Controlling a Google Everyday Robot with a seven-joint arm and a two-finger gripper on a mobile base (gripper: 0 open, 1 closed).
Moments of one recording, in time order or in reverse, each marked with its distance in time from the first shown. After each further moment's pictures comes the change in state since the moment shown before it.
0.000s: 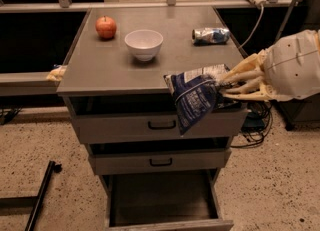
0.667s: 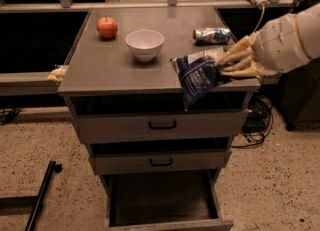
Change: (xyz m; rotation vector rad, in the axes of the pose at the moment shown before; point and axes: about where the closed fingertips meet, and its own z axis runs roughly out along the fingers) arm 0.050 -0.060 0.023 0.021 0.051 -0.027
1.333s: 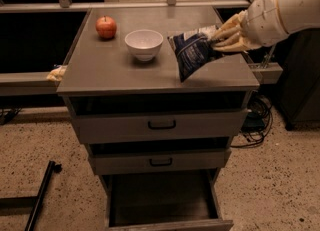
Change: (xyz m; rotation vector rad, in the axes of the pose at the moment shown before) arm 0.030 -0.076 0.029 0.056 -0.020 -0.050
